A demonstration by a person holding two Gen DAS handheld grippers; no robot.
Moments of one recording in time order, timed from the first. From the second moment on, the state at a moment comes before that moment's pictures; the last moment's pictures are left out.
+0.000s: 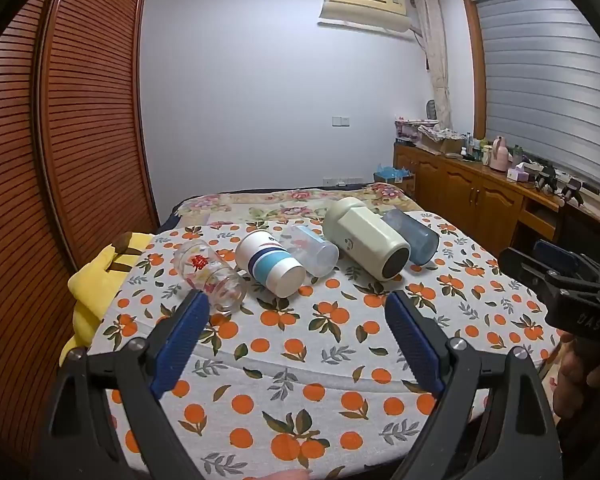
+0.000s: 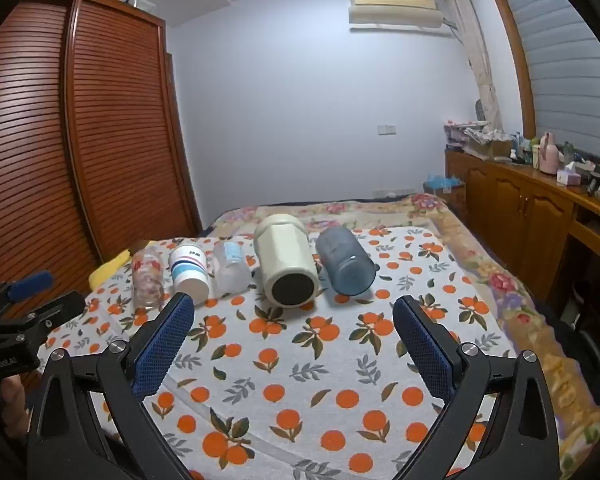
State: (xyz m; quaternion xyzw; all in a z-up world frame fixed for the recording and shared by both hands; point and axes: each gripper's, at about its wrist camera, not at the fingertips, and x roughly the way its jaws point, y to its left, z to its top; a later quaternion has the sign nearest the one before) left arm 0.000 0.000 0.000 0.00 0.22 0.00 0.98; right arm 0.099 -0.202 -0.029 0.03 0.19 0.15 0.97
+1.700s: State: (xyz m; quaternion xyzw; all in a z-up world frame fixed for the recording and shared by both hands) left arm 0.000 0.000 0.000 0.00 0.22 0.00 0.98; right arm 0.098 -0.200 -0.033 0.02 0.20 0.15 0.97
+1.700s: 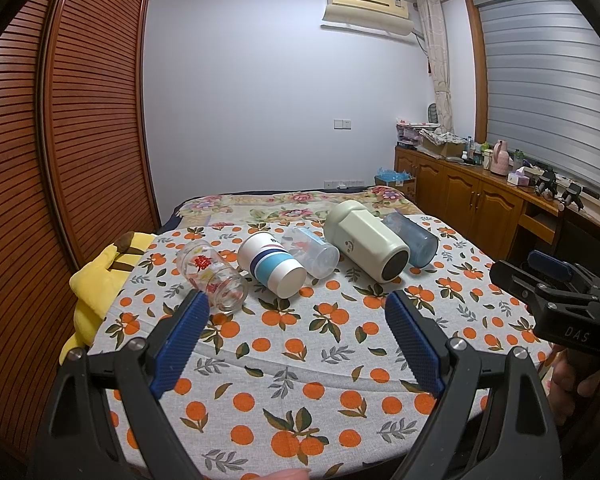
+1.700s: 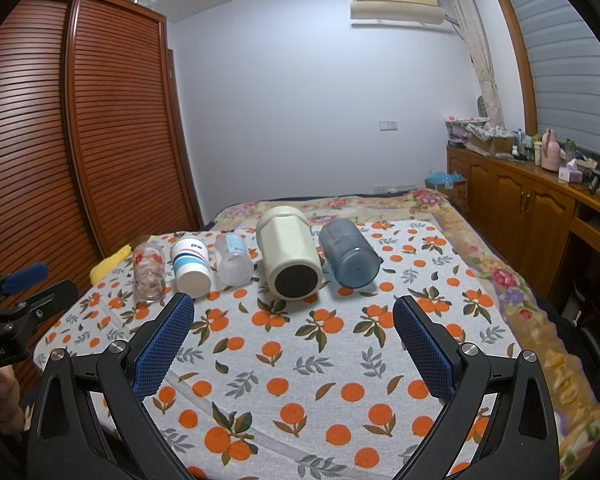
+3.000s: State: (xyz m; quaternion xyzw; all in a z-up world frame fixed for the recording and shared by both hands) left arm -0.002 -0.002 0.002 0.00 0.22 0.00 0.98; right arm 0.097 -0.198 -0.038 0.02 0.20 0.15 0.97
